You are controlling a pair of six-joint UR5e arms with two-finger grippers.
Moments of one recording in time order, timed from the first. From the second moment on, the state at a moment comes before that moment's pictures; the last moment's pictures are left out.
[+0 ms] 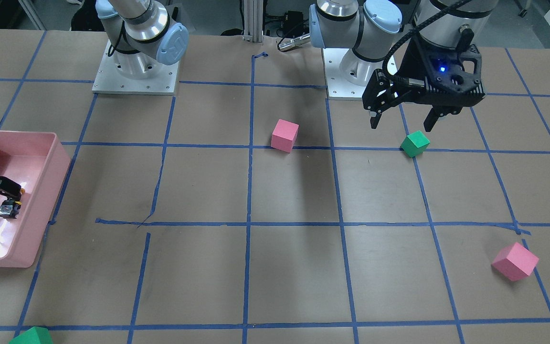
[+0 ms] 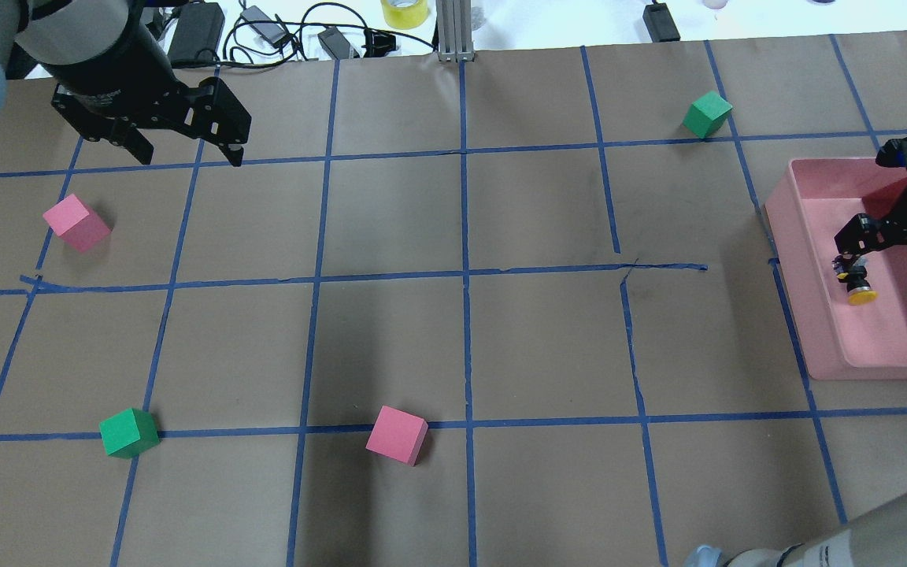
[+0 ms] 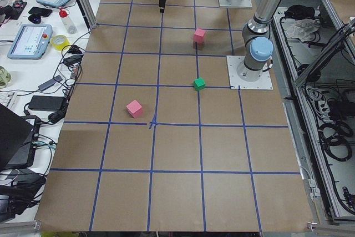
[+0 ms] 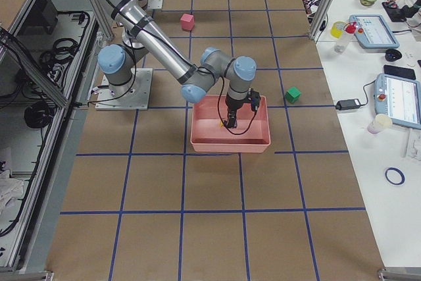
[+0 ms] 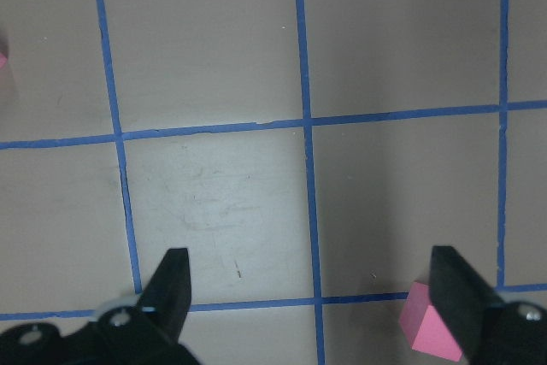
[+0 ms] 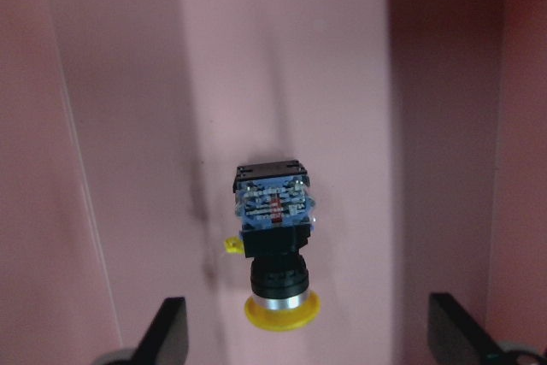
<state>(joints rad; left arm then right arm) -1.55 -1.56 -1.52 -1.52 1.59 0.08 0.99 -1.22 1.87 -2.19 -1.71 -0.47</state>
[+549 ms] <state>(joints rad) -1.55 -1.57 -1.53 -1.52 1.58 0.08 0.98 -1.15 1.88 -2.22 -1.71 -0.48</state>
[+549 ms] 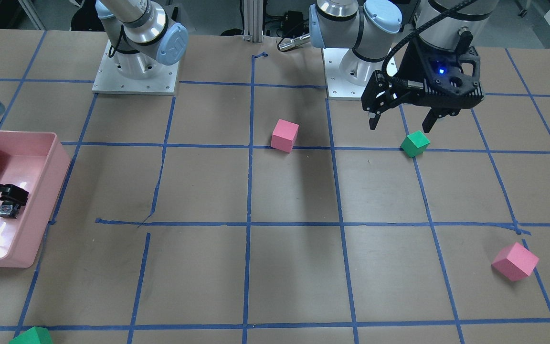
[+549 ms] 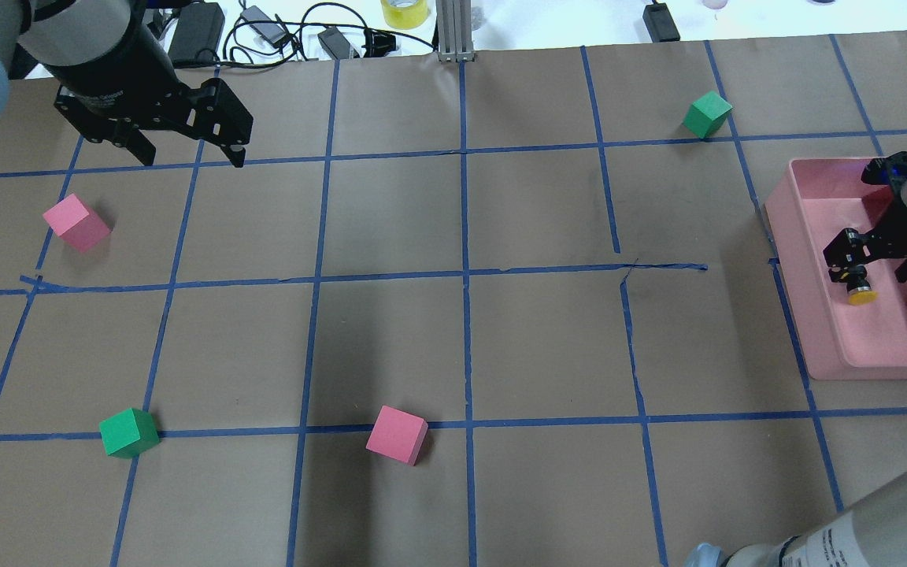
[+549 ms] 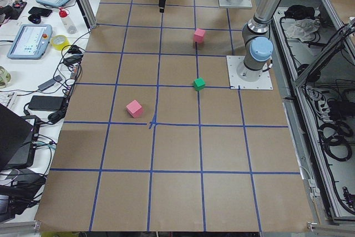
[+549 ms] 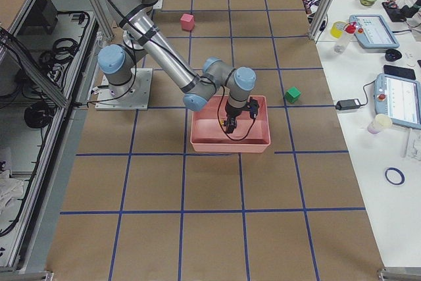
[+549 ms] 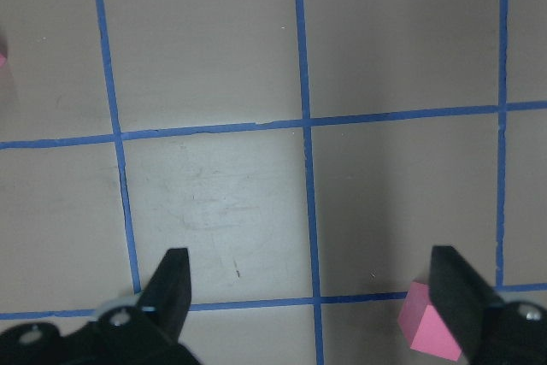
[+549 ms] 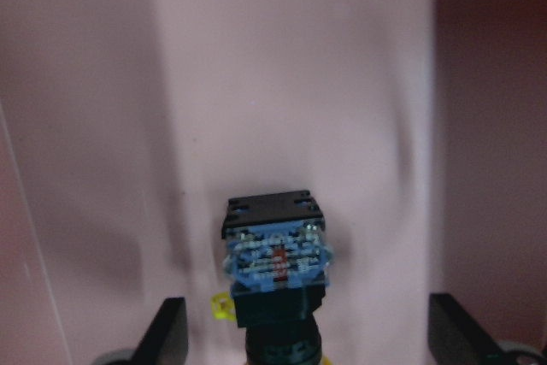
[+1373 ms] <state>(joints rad) -1.55 -1.56 -1.54 -1.51 1.53 0.05 0.96 -1.16 1.85 -2.19 -1.77 -0.48</state>
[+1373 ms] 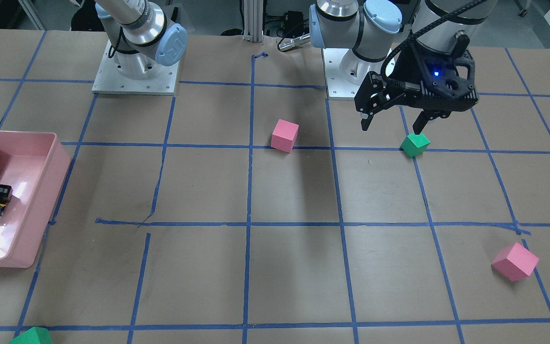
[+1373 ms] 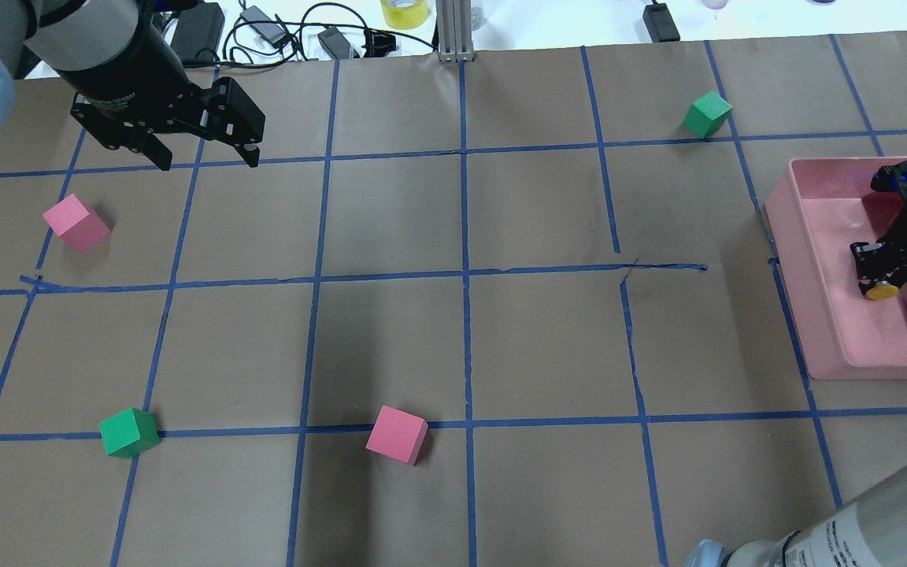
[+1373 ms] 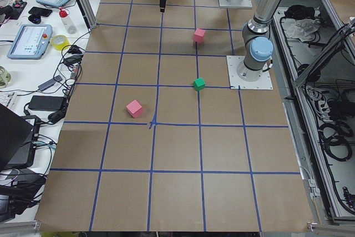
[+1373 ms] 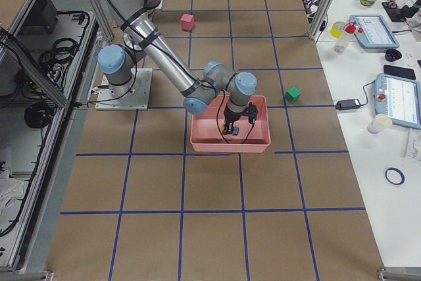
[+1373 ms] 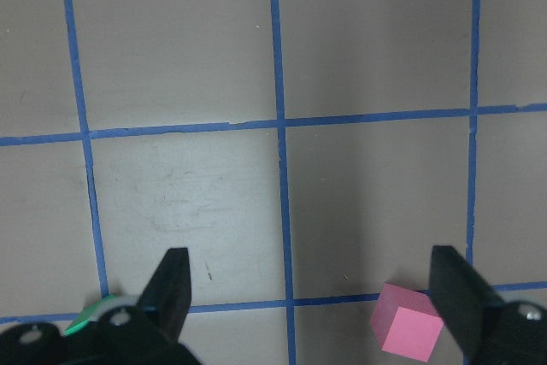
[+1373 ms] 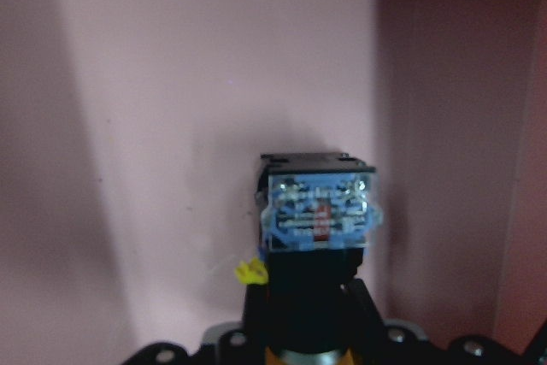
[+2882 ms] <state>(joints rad) -1.55 -1.57 -1.54 -1.52 1.54 0.05 1.51 -1.23 1.54 -1.83 -1.67 0.02</state>
